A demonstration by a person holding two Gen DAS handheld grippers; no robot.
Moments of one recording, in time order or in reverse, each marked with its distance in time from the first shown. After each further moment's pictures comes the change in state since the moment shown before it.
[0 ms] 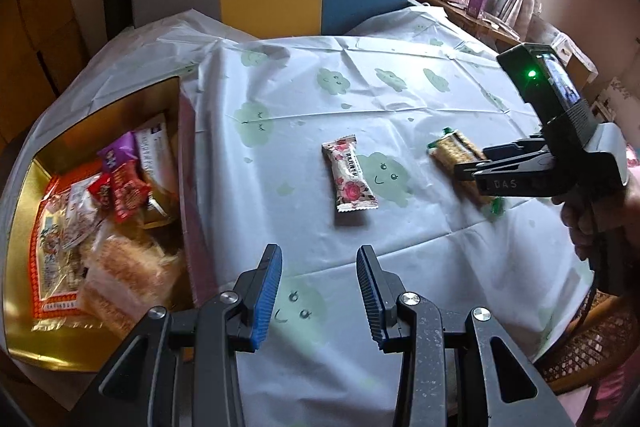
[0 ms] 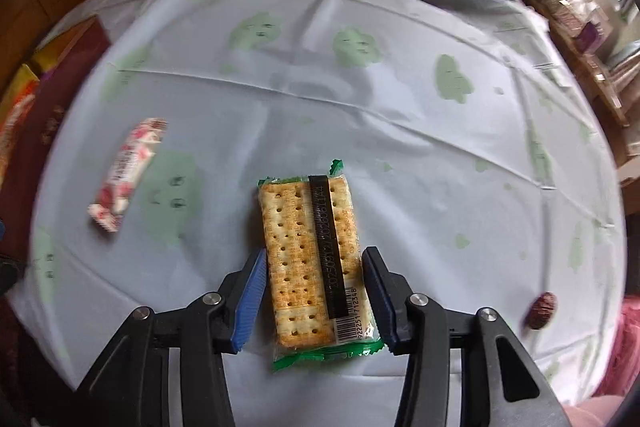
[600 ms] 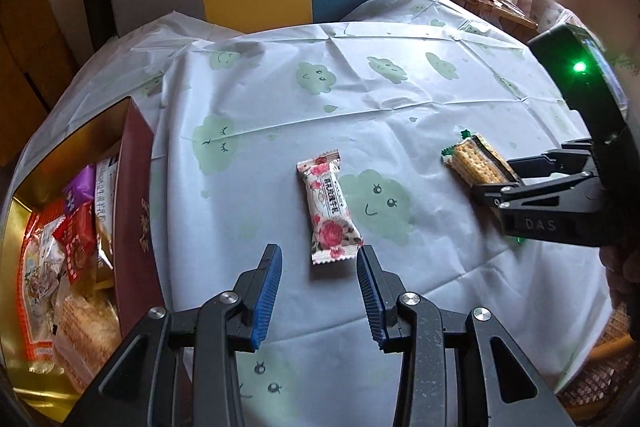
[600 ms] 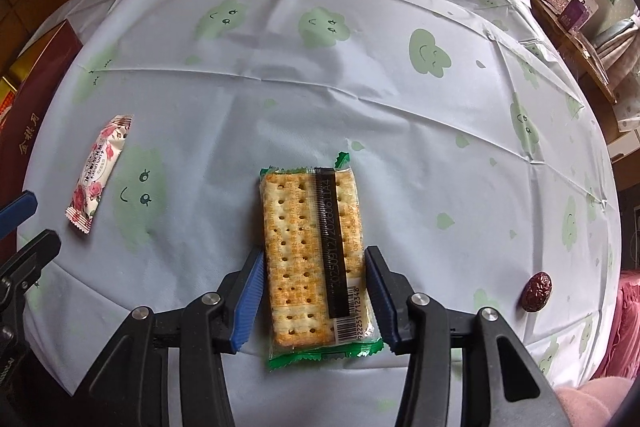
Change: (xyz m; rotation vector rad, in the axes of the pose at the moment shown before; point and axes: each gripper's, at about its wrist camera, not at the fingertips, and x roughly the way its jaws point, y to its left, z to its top) left arm 0.052 -0.027 0.031 0.060 0.037 0.038; right arm 0.008 -0.015 -0.002 0.057 0.056 -0.007
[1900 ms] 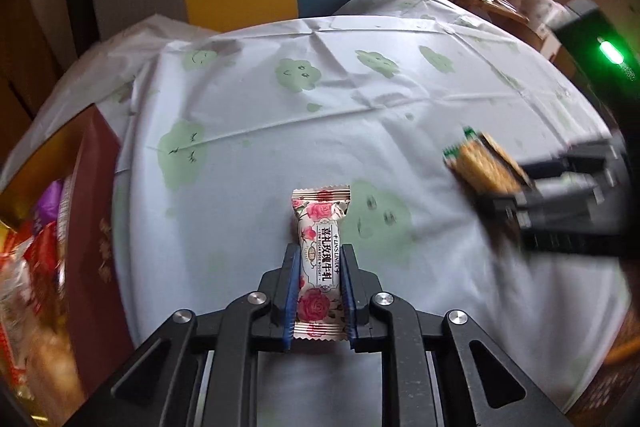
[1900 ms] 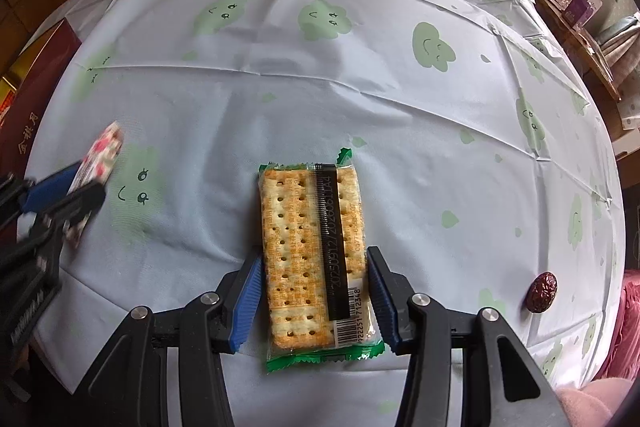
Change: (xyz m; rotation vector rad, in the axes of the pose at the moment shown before) left arm 0.025 -0.006 0.000 0.051 -0.018 -0.026; right arm 0.010 0.002 0.001 0.017 0.019 0.013
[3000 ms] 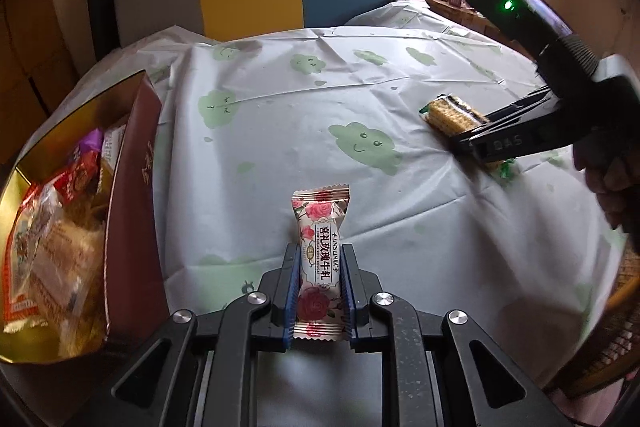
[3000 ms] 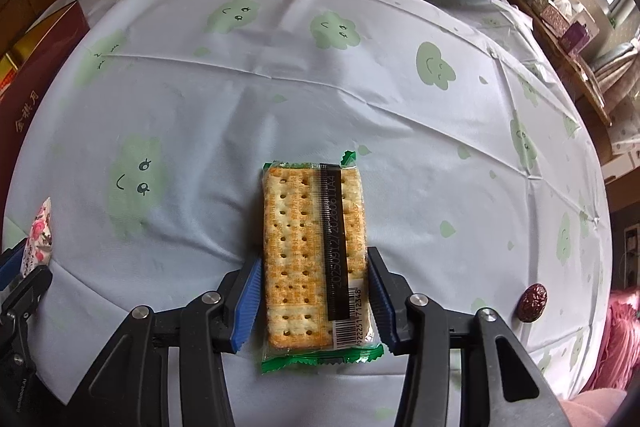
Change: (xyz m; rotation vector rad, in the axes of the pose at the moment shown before) left arm -0.042 0.005 -0.067 -0.036 -0.092 -0.001; right arm -0.005 0.016 -0.018 -0.063 -0.062 -0.071
